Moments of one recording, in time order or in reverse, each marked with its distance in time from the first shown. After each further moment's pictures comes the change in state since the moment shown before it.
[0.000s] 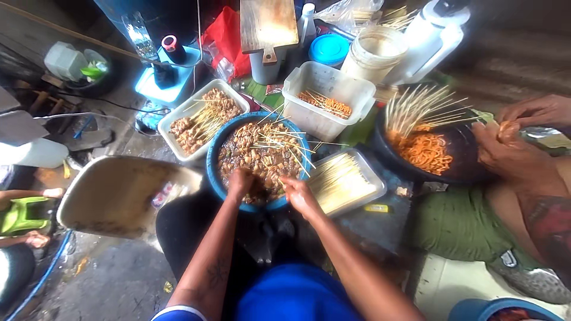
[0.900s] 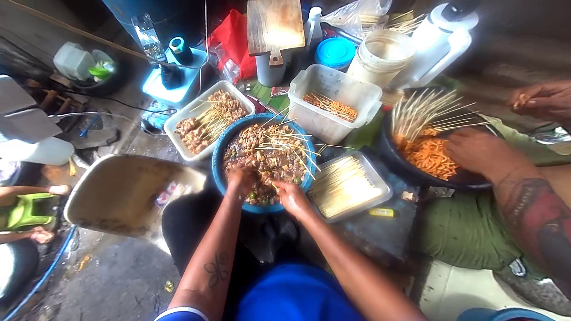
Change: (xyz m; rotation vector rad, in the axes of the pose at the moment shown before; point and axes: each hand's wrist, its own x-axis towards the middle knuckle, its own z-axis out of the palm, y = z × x) left_hand 0.001 0.014 -0.005 -1.284 0.172 -0.224; right_hand 0.000 -0.025 0.021 -0.122 -0.109 0.019
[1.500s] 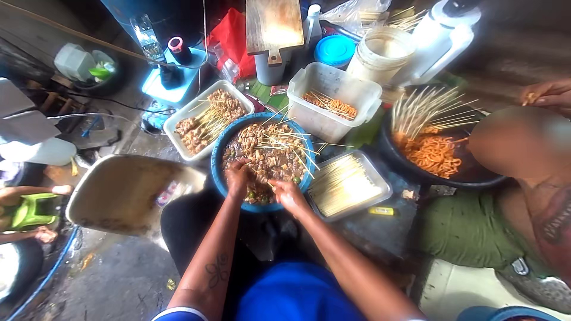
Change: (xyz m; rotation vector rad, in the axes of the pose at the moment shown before) left_hand 0.009 -0.013 -0.012 0.324 -0.009 0.273; right_hand 0.008 0.011 0.007 0.151 -0.004 -0.067
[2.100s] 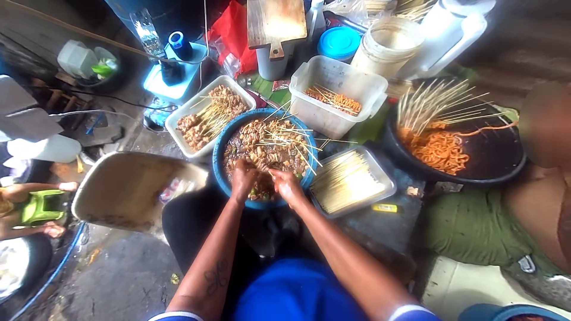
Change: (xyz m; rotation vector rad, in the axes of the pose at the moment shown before) left_hand -0.017 0.005 -0.008 0.512 -0.155 0.085; right_hand 0.018 -0.005 0.008 0.084 0.083 0.013
